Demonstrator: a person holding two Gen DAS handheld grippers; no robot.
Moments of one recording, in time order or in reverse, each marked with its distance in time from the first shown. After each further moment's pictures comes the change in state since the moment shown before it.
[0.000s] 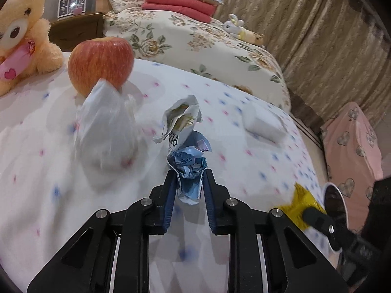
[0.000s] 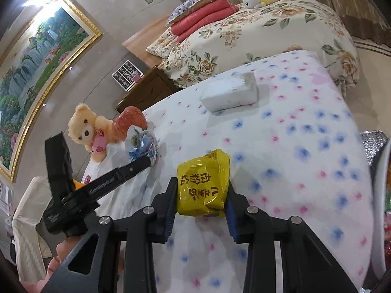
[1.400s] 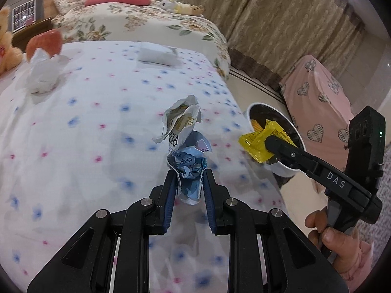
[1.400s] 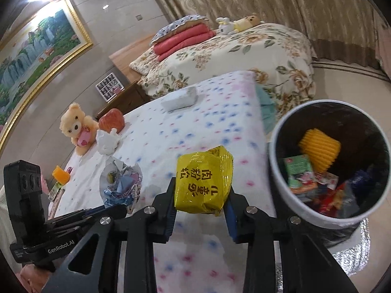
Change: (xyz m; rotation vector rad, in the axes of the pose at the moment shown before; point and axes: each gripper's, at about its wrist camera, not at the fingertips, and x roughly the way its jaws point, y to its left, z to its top) left arm -0.066 -0.111 -0.116 0.213 0.116 -0.186; right arm -0.115 -0.045 -0.066 -0.022 -0.145 -0.183
